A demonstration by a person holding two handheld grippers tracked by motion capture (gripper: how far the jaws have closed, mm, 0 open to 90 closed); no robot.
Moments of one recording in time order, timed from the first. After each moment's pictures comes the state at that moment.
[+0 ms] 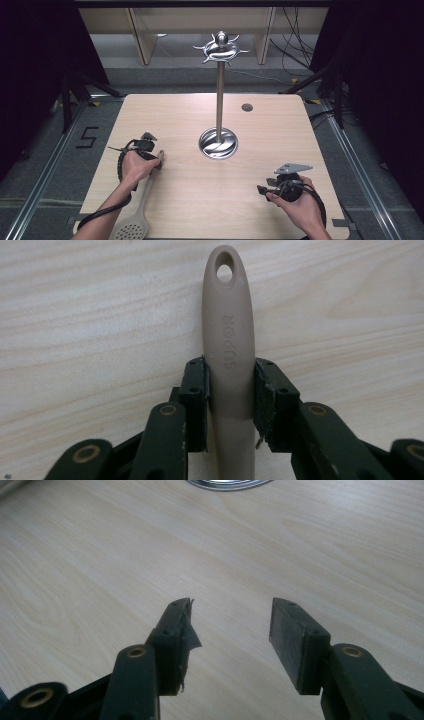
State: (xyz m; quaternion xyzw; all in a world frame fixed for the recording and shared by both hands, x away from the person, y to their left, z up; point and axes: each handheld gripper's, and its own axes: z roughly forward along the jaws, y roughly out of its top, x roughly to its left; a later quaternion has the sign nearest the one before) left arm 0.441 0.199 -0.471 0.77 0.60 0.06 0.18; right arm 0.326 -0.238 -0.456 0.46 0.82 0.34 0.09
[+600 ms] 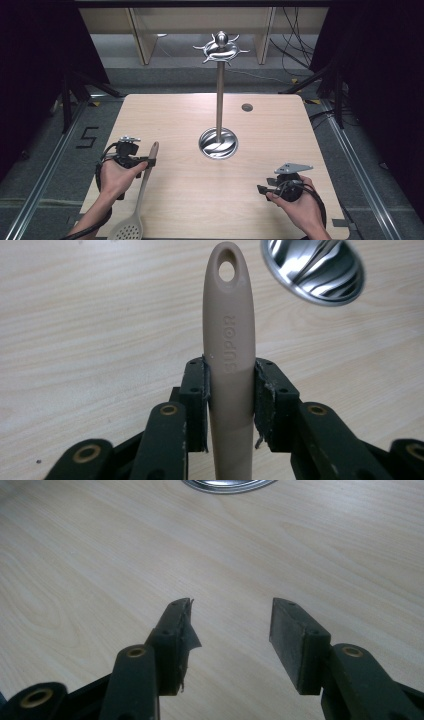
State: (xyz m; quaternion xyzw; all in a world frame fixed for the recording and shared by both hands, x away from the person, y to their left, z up) left arm 0.381 0.227 -0.424 0.76 0.54 0.11 0.35; right arm 0.326 -0.238 -0.455 0.46 0.81 0.35 0.10
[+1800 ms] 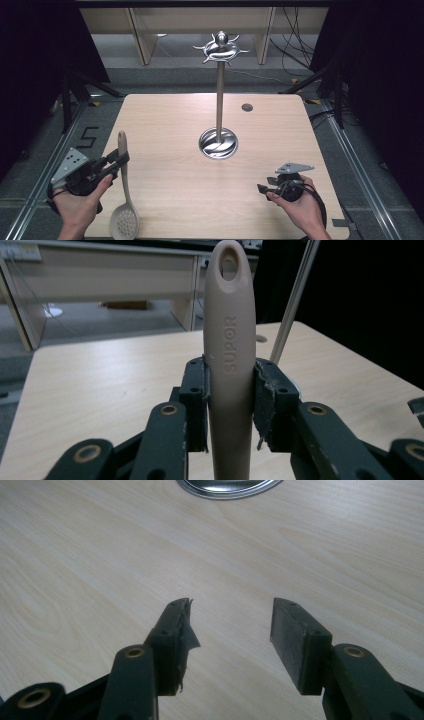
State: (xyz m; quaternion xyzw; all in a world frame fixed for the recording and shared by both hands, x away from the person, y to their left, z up) left arm 0.292 0.266 -0.373 0.64 0.45 0.27 0.56; right arm 0.325 -0.239 -0.454 0.46 0.81 0.35 0.10
